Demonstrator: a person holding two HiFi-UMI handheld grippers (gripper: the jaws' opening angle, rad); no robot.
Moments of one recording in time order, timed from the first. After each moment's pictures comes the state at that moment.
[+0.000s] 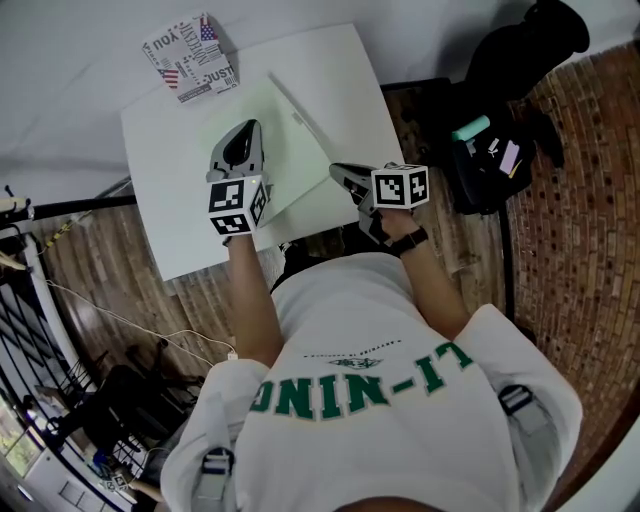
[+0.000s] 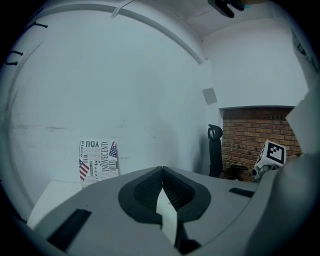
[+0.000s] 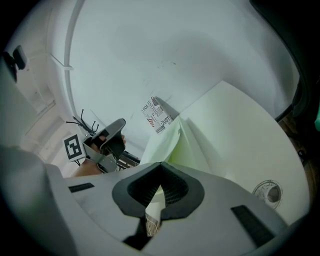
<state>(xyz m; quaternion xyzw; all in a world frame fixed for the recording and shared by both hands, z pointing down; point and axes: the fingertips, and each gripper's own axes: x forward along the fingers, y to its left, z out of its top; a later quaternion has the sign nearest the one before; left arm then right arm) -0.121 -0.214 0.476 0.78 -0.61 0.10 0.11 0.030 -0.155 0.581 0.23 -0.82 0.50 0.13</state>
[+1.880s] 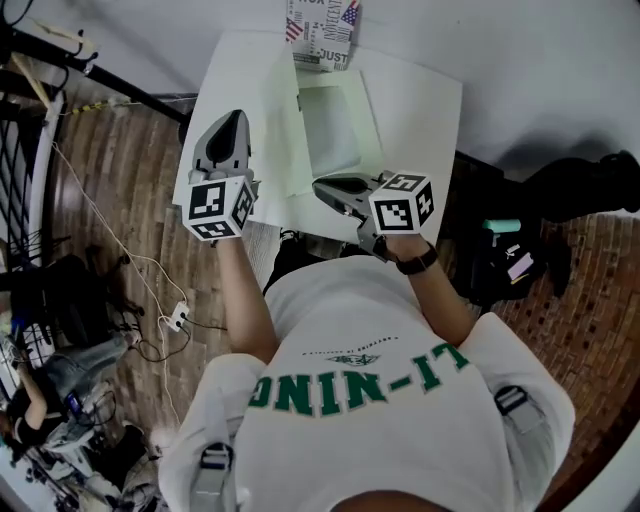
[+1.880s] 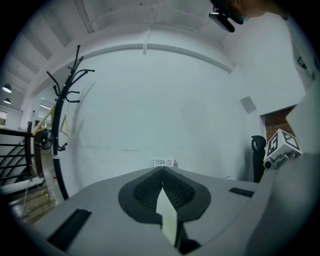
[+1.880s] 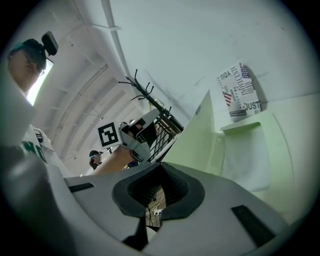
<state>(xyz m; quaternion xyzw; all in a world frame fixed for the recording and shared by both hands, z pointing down) -0.276 -0.091 0.405 0.61 -0.79 0.04 0.07 -0.111 -0.061 0.482 -0.12 -0.89 0.38 0.23</state>
